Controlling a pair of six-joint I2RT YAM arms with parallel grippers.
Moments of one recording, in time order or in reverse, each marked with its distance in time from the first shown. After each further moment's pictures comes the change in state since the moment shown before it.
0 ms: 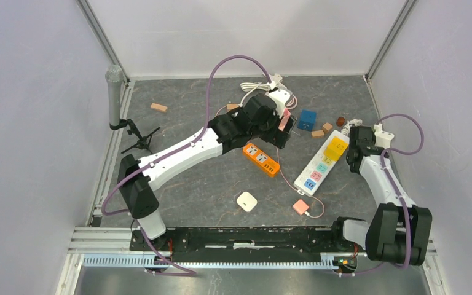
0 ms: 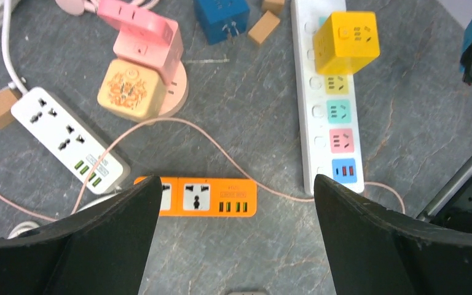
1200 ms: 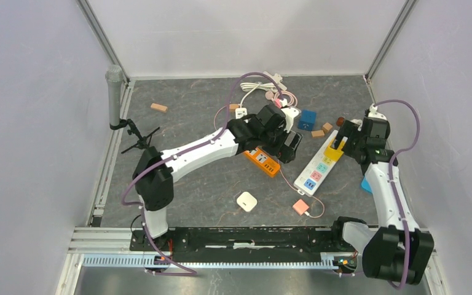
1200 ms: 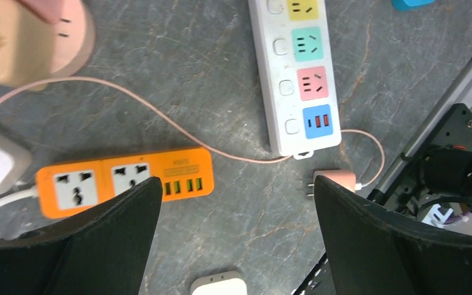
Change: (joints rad) left arm 0.001 0.108 -0.042 -0.040 0.223 -0.028; right arm -0.037 -0.143 0.050 0.210 -0.702 -0.097
